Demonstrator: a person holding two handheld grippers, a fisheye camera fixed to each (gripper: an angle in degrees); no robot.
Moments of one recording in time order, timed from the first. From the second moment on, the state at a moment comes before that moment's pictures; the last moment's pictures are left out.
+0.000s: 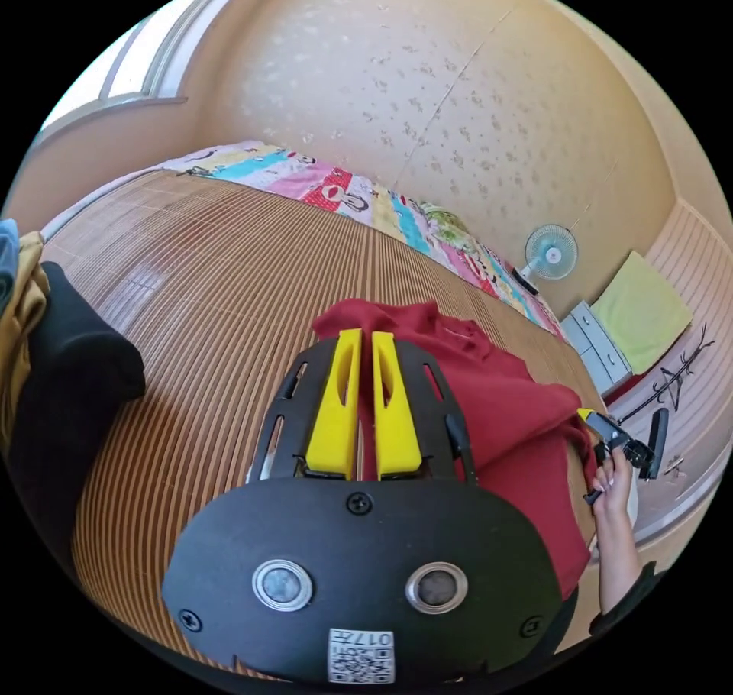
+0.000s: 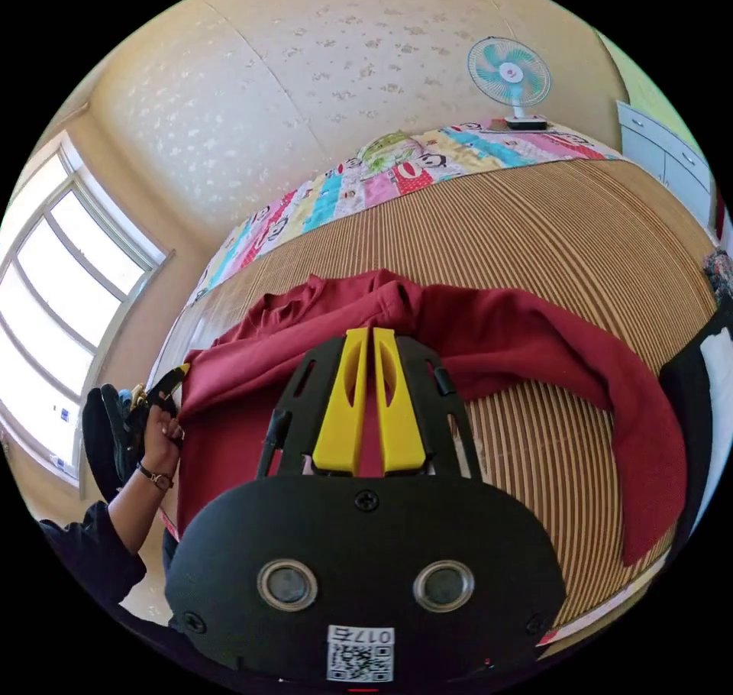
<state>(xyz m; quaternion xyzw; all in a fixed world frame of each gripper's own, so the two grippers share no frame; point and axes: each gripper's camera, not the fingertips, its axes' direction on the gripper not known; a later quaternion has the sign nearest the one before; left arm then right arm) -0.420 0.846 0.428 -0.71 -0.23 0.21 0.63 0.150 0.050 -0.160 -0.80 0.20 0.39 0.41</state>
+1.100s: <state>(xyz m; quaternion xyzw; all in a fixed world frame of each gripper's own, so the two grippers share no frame) -0.319 0.779 0.299 -0.85 -0.07 0.15 0.50 0.342 -0.308 -0.408 -0.57 0.51 0.55 0.35</state>
